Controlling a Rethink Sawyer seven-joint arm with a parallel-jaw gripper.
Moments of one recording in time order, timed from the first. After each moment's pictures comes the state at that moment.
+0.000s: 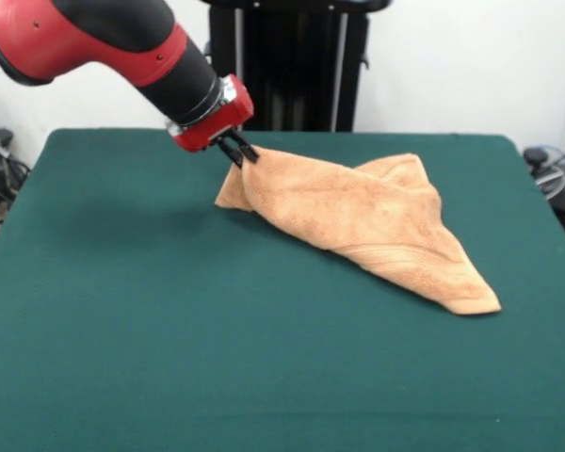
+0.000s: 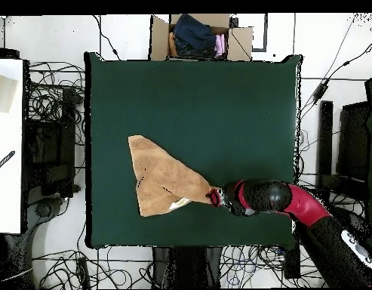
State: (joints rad) arm -1.19 -0.35 0.74 1.89 -0.51 0.83 1.36
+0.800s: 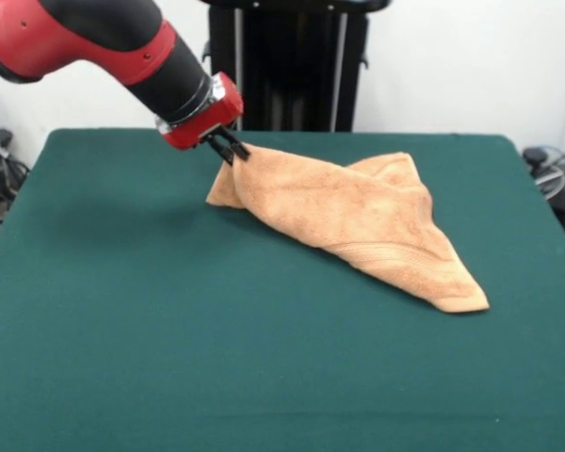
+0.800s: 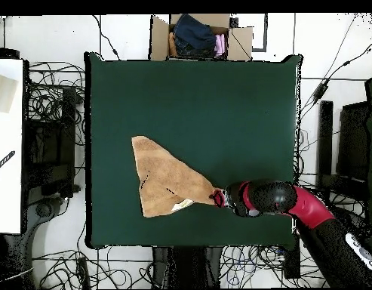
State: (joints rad) arm -1.22 -0.35 0.74 1.89 -0.51 0.85 1.36
